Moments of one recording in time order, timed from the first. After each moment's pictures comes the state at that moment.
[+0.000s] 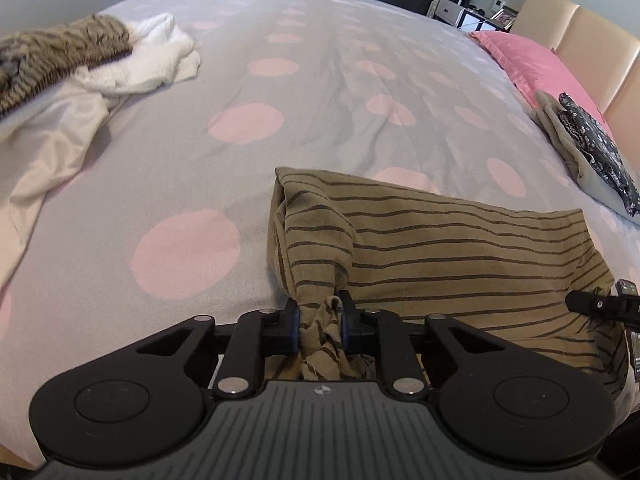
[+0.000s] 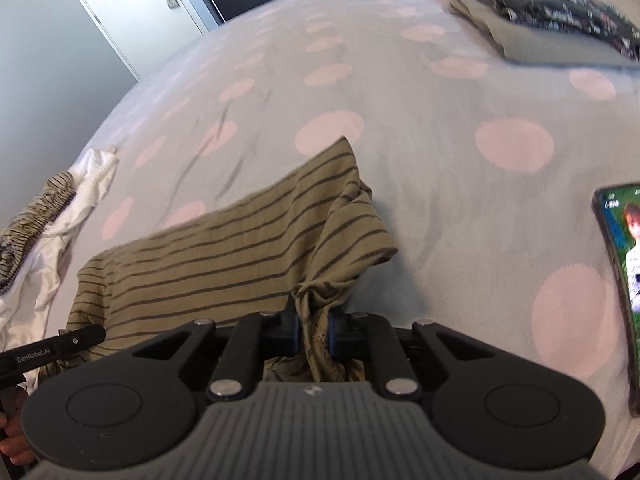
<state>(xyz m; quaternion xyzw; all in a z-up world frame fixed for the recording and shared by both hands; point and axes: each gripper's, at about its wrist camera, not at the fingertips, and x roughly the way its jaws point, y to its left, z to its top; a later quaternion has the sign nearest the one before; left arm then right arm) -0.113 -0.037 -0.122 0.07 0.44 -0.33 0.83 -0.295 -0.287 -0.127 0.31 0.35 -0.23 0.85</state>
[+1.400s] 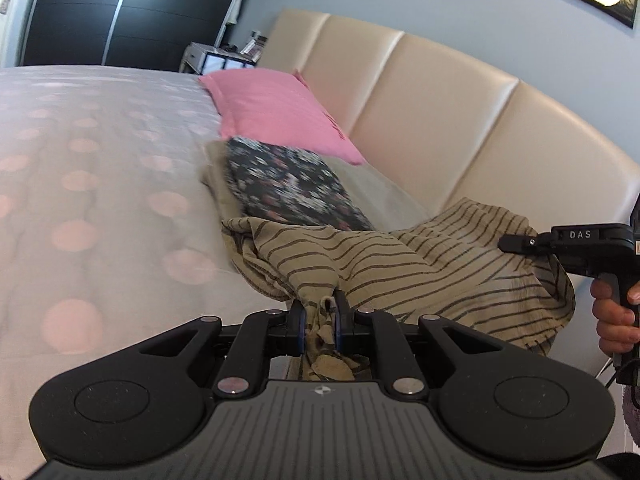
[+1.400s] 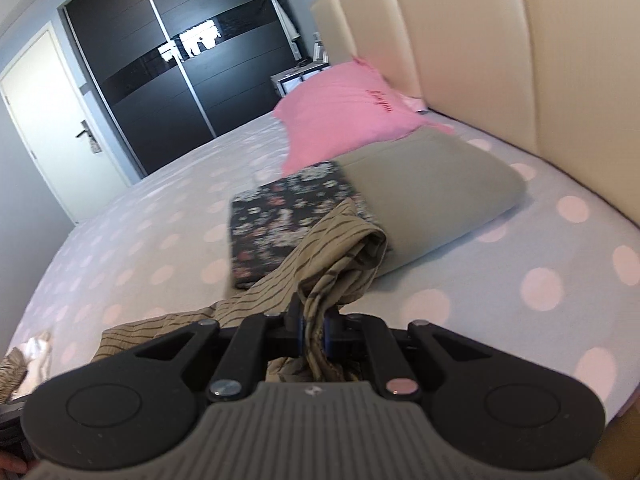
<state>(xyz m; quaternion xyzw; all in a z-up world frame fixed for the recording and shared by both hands) -0.282 -0.352 -0.022 0.03 0.34 -0.63 0.70 -0.549 -0.552 0.042 0.29 0.21 -0.39 0.85</state>
